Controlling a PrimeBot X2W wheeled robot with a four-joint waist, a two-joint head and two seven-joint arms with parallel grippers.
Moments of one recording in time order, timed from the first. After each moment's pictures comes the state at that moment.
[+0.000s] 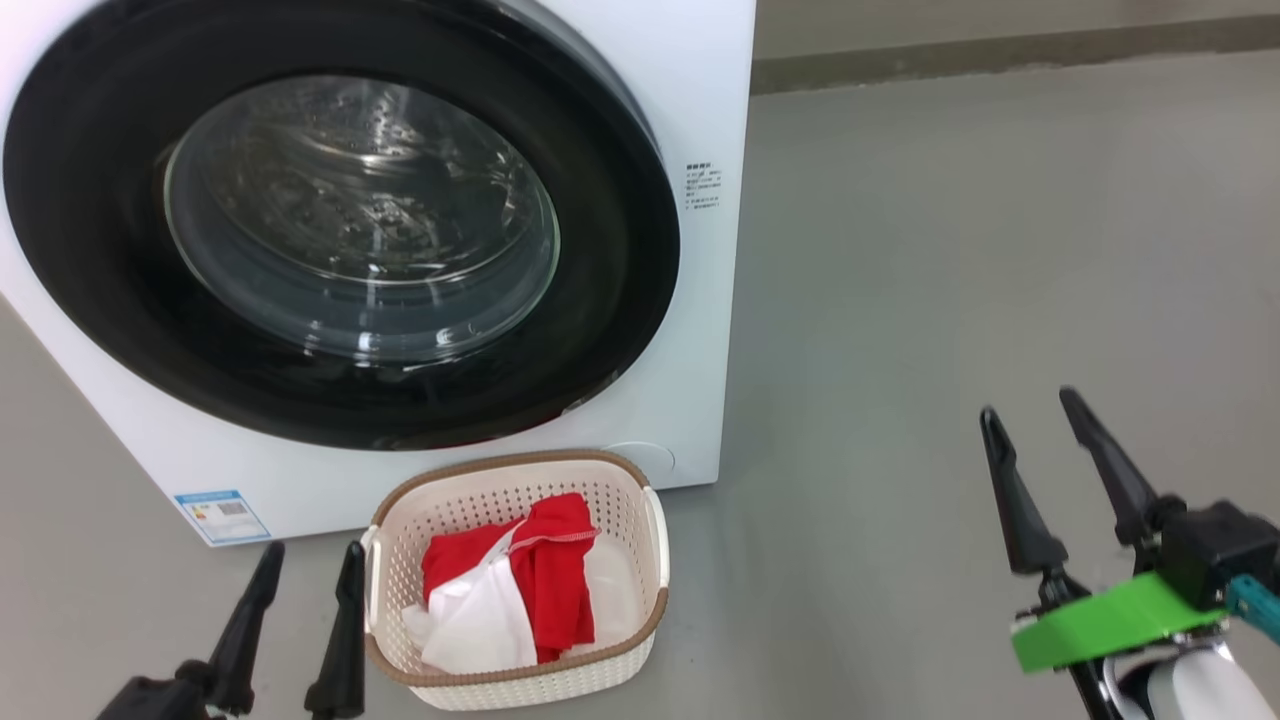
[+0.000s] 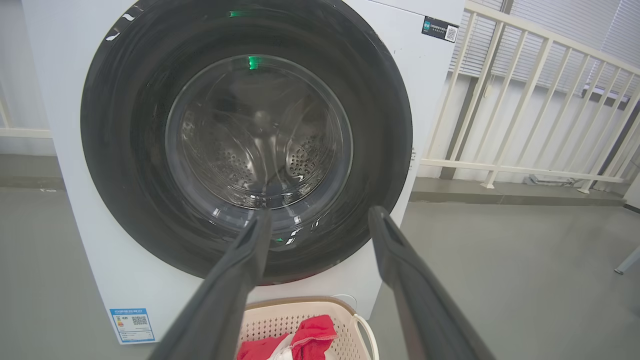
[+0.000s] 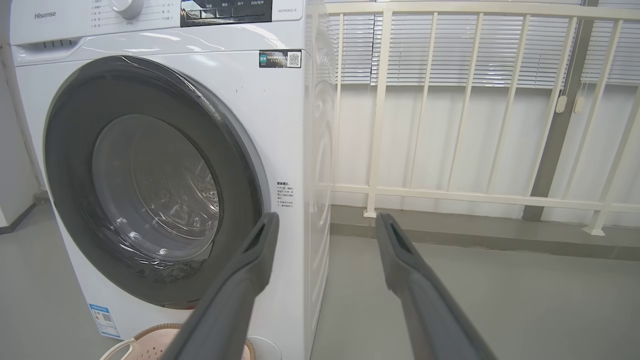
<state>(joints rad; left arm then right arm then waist) 0.01 0.11 0.00 0.12 -0.33 -0.13 -0.25 -0.09 -0.13 0.01 0.14 0.25 0.13 -0.26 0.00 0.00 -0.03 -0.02</state>
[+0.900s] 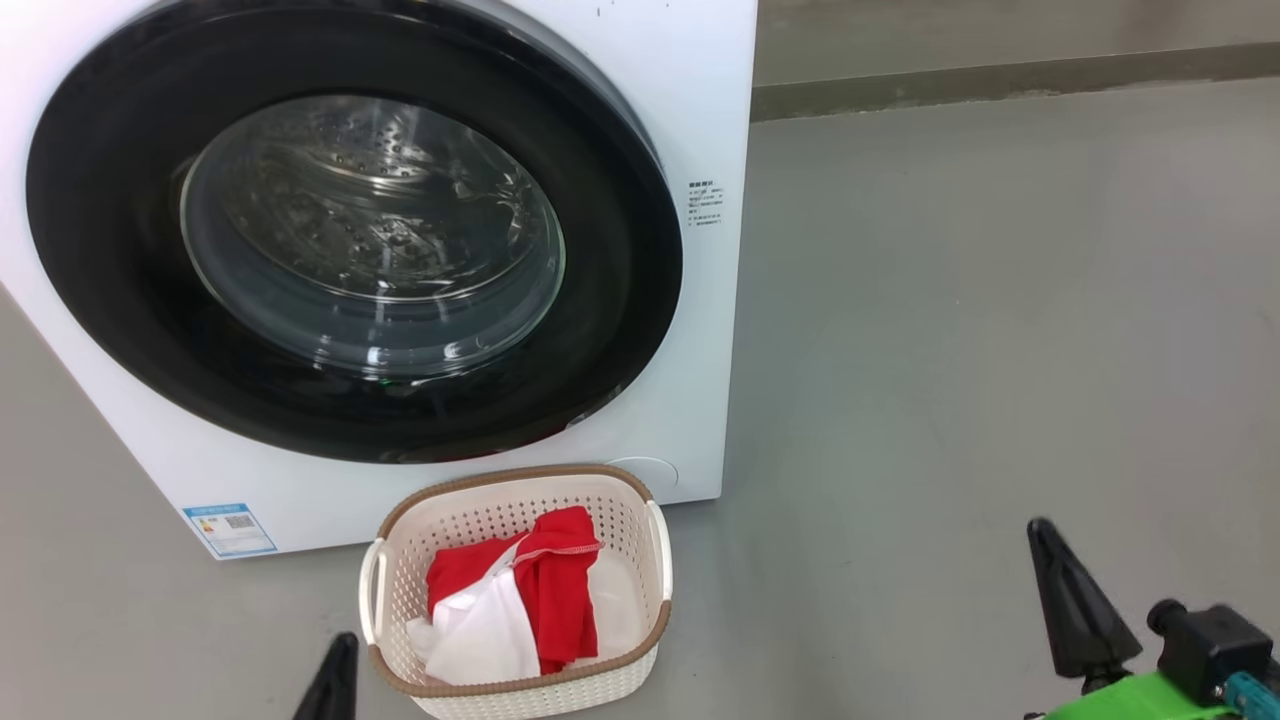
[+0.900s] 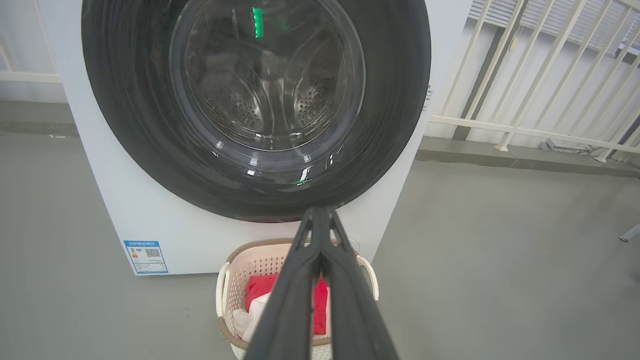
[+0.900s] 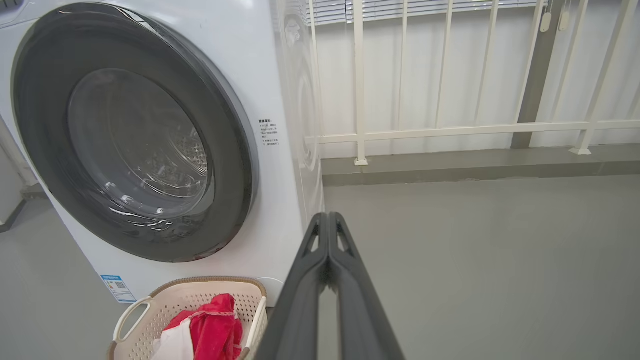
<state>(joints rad) 0.09 0.09 -0.01 0.20 -0.30 -0.12 -0.25 0.07 -0.08 -0.04 0.17 0.27 0.13 -0.26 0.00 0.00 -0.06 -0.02</state>
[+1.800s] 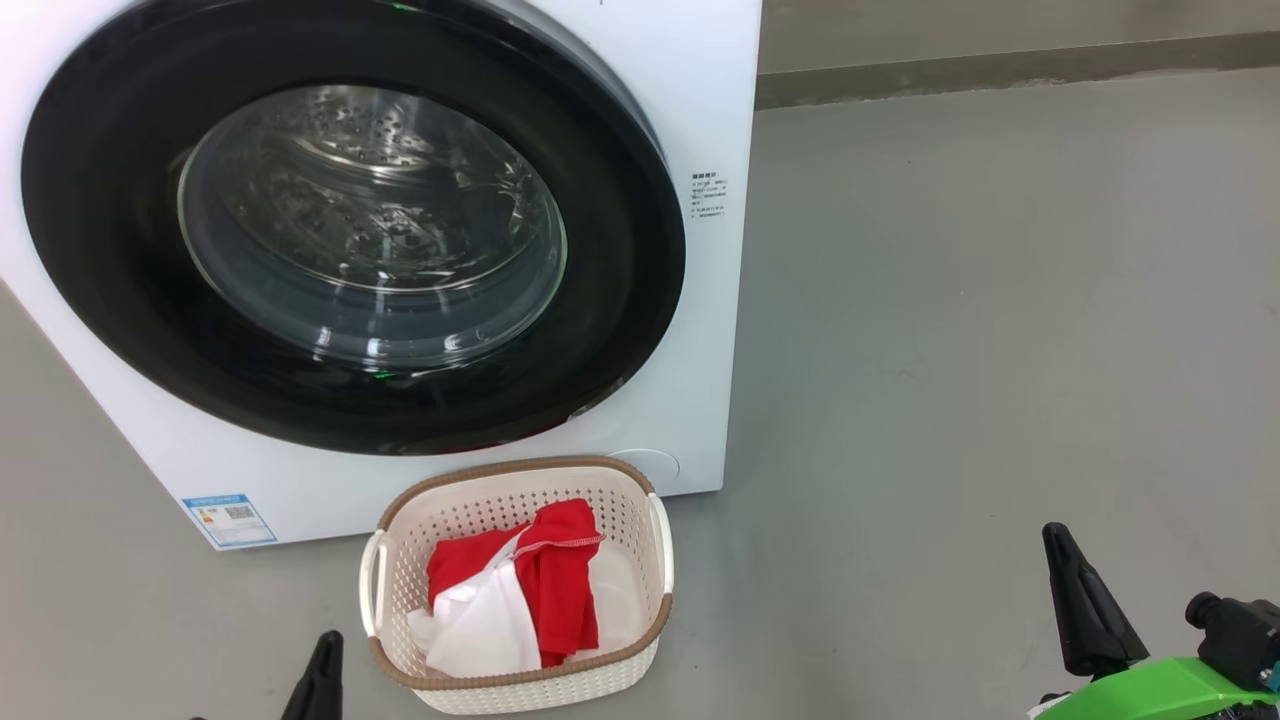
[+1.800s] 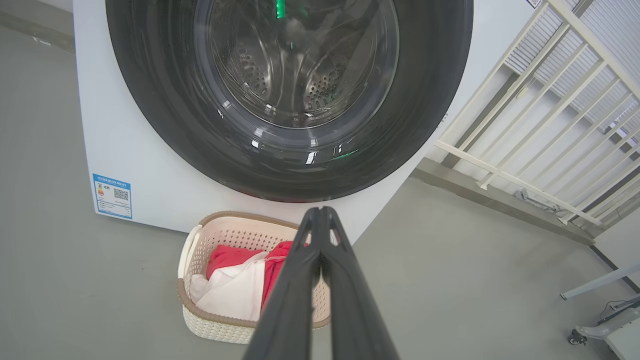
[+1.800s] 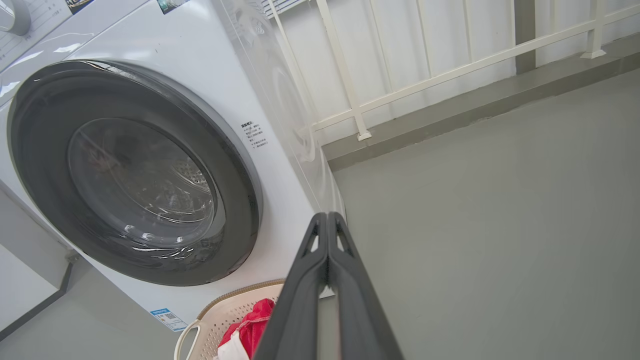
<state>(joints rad) 0.09 0.08 0.00 0.22 -0.57 -0.12 -0.17 0.07 -0.07 -0.06 0.20 0.55 0.13 -0.18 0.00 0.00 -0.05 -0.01</state>
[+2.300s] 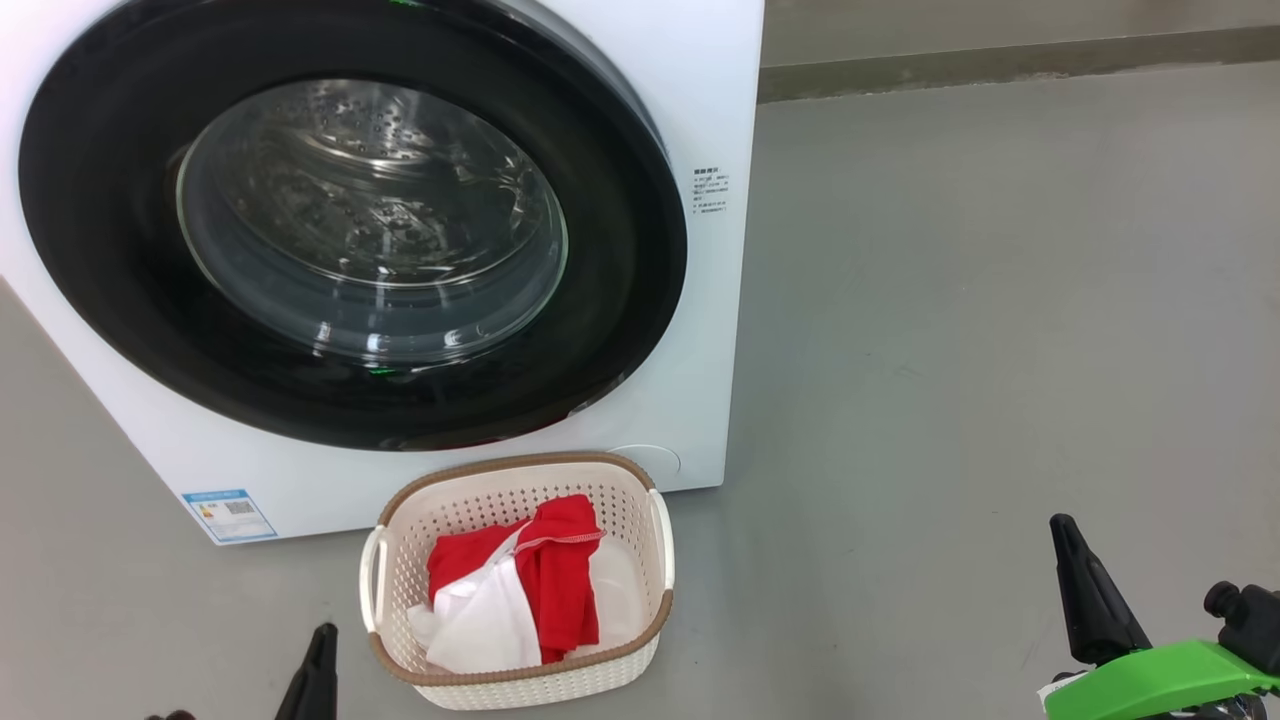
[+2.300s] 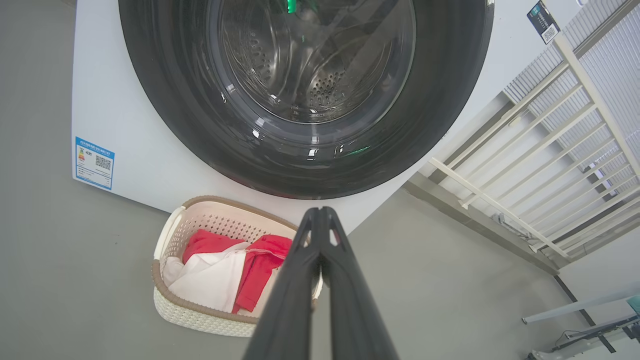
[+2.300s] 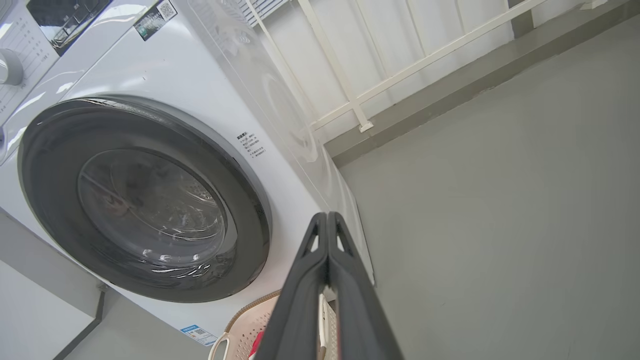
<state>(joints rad) 0.07 0.07 0.01 0.23 -0.73 -0.12 -0.12 0.05 -0.06 -0.07 0.21 0.71 0.13 -0.13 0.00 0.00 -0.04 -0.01</state>
